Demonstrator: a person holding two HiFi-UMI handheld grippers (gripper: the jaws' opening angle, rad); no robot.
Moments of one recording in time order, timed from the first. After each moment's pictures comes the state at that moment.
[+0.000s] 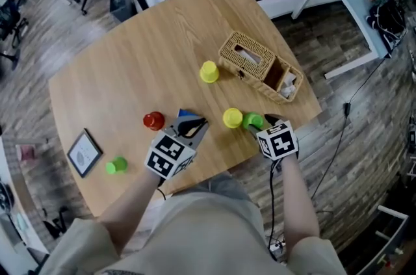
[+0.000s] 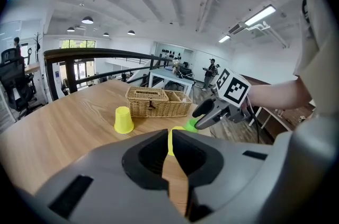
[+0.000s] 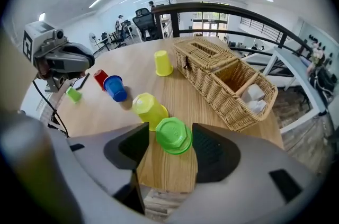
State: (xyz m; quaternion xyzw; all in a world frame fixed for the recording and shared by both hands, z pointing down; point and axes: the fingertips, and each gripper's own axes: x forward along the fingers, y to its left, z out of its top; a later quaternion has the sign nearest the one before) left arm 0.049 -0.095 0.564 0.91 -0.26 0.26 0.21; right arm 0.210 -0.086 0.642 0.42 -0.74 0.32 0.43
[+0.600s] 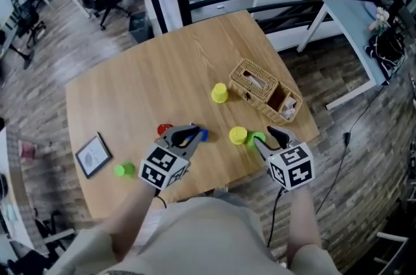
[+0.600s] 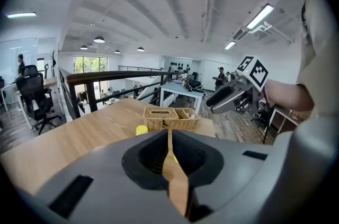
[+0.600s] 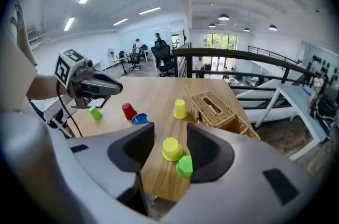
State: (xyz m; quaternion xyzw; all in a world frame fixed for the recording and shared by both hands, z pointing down) left arm 0.002 -0.088 0.482 0.90 -0.34 0.21 0.16; right arm 0.170 -0.079 0.483 0.41 -0.82 0.20 0.33
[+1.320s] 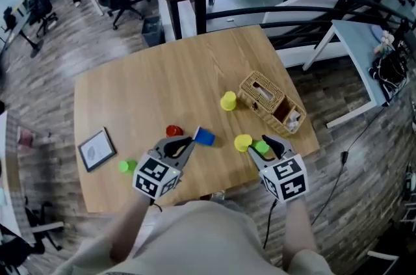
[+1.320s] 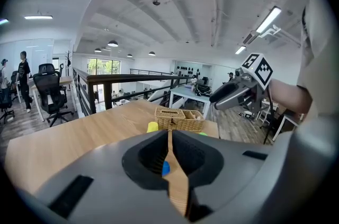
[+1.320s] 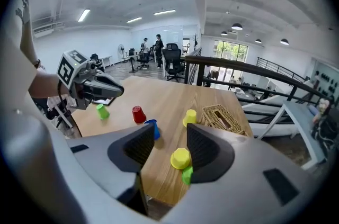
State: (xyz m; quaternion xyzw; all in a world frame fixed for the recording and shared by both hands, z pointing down) left arm -0.052 -0.053 0.469 0.88 -0.40 0.19 0.17; right arm 0.120 -0.061 0.450 0.38 -0.85 0.15 0.34
